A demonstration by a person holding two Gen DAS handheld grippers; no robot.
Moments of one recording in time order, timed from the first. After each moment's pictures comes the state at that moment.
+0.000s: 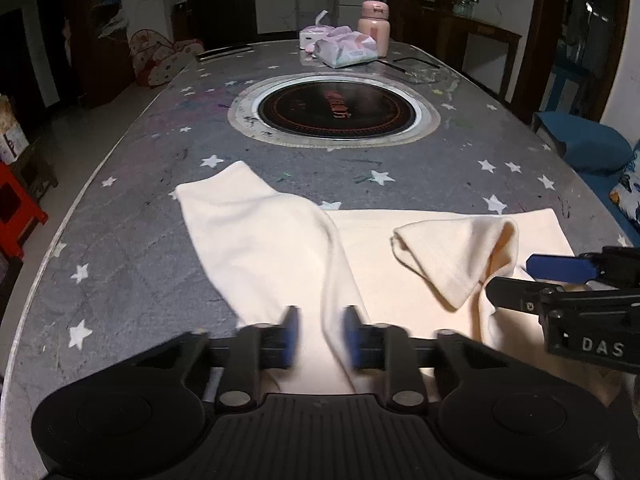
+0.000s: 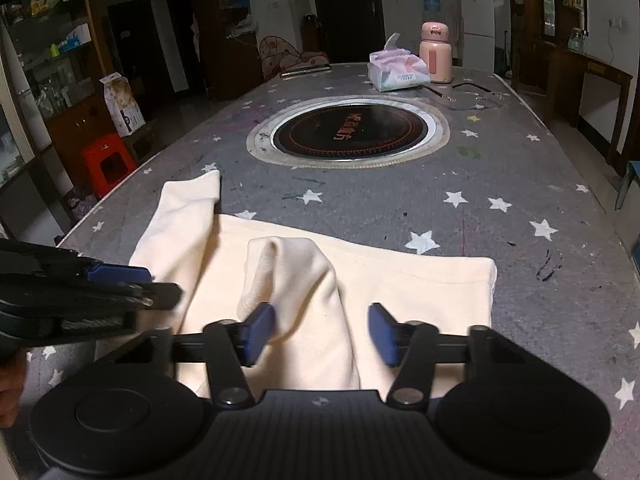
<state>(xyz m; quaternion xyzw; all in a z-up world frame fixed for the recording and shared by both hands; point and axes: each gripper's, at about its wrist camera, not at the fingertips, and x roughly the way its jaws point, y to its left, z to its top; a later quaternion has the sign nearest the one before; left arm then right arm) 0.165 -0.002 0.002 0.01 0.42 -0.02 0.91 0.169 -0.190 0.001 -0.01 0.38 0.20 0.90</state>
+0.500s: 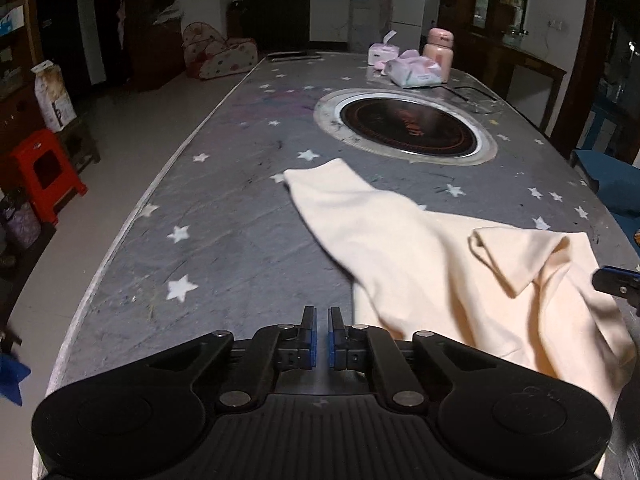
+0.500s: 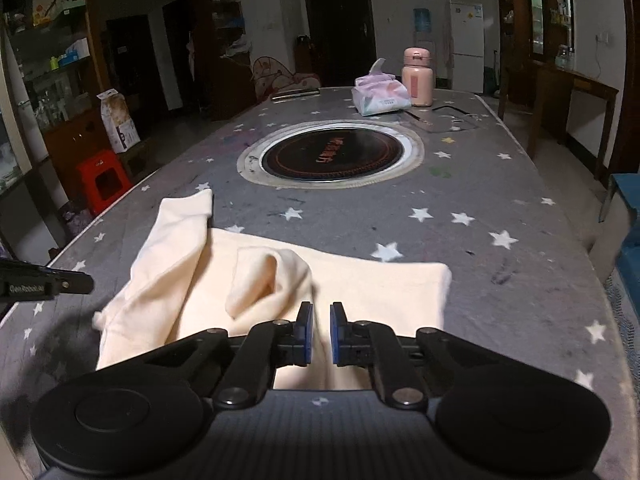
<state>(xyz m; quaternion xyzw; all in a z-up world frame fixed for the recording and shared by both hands) 0.123 0.057 0.019 -0.03 0.41 0.04 0.91 0.139 -0.221 0.021 -0.01 0.35 0.18 0.92</state>
